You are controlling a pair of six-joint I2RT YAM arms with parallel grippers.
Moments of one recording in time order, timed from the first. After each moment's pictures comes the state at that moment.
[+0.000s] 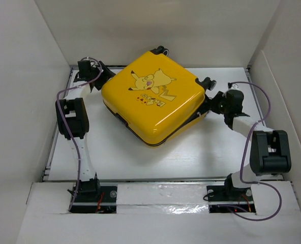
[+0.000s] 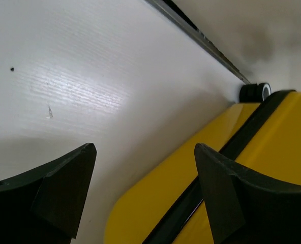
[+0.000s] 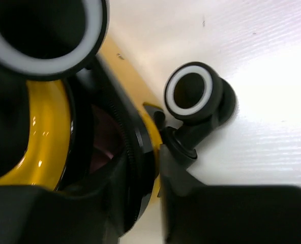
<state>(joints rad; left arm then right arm) 0.08 2.22 1.81 -0.22 0.37 -0.70 0.01 1.51 0.76 0.29 -0.22 0.50</state>
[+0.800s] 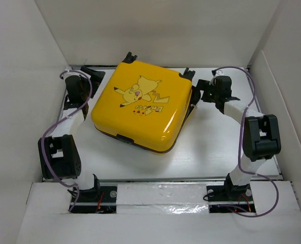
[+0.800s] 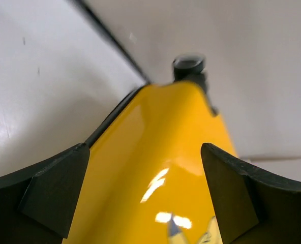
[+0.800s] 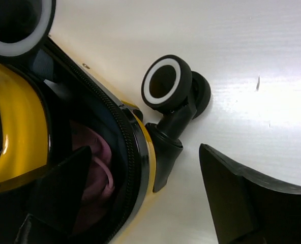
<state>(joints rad) 0.09 1.53 0.98 0.27 0.20 -1.00 0.11 1.78 1.17 0.10 -0.22 0.30</state>
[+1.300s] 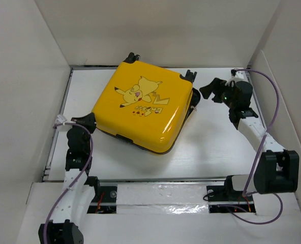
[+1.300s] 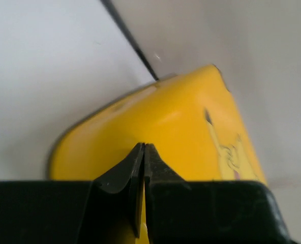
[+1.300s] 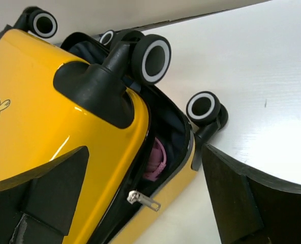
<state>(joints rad) -0.02 0.65 0.37 0.23 -0.16 -0.98 0.05 1.36 0.94 0.19 -0.33 0.42</state>
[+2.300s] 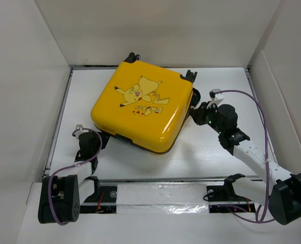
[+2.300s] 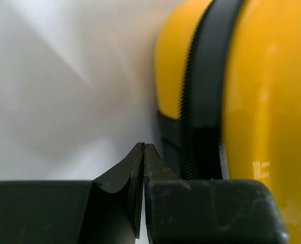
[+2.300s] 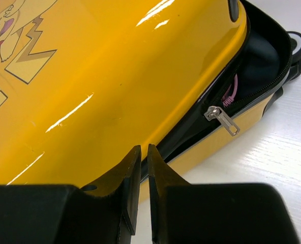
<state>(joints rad) 0.03 1.05 0.08 0.46 0.09 -1.08 0.36 1.04 0.62 0.19 -0.19 0.35</state>
